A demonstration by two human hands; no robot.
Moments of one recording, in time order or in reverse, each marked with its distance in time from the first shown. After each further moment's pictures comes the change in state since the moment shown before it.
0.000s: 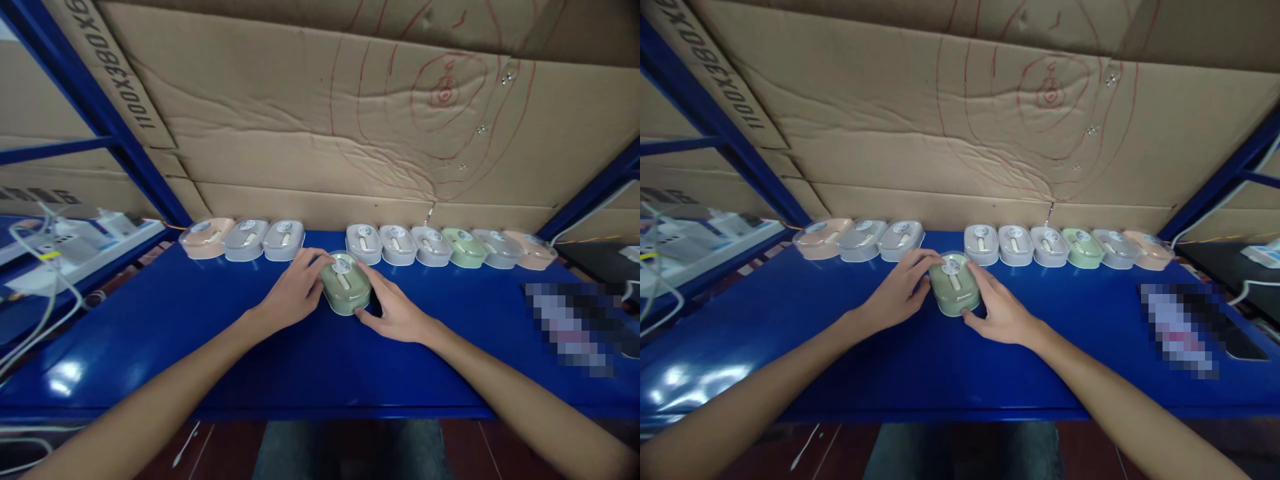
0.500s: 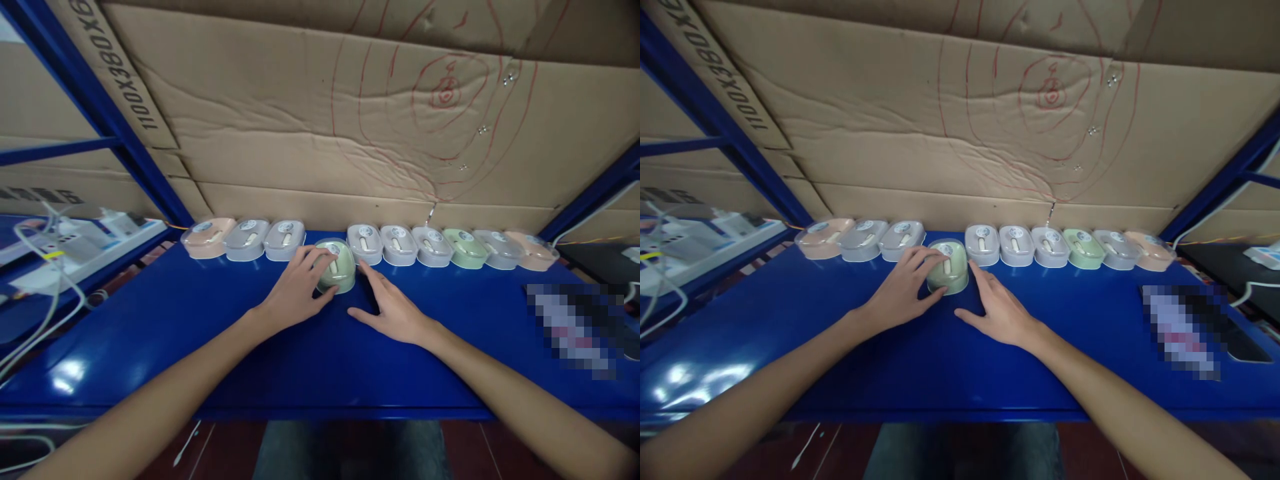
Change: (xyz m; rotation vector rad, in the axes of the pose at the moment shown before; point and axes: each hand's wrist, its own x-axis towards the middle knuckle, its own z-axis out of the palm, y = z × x) left_hand 0.001 0.000 0.004 0.189 -0.028 0.006; right_hand 0.000 -0.002 0.003 -0.077 -0.042 0.113
